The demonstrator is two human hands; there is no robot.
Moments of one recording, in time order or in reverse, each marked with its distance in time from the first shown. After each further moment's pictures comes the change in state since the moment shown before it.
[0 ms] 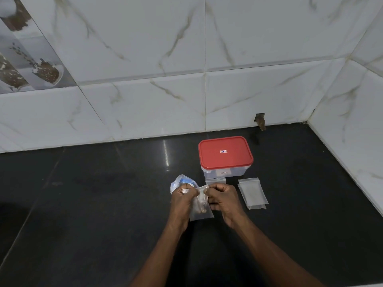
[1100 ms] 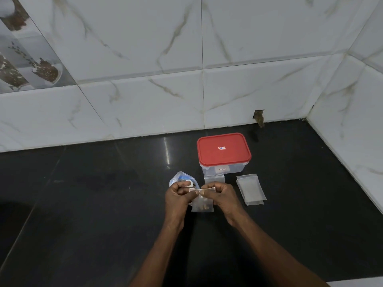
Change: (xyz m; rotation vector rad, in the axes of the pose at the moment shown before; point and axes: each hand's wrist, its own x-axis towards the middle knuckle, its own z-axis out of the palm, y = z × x) left_hand -0.006 -0.006 -0.007 0.029 0.082 0.131; right_hand 0.001 0.013 -0.011 -0.119 -0.065 -0.058
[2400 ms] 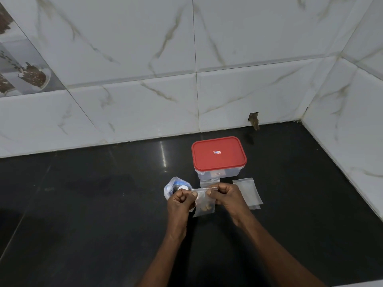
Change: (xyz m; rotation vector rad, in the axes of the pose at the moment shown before) left_hand 0.002 -0.018 0.013 0.004 -0.095 0.092; right_hand 0.012 -0.004 -0.029 -0.013 -0.002 -0.012
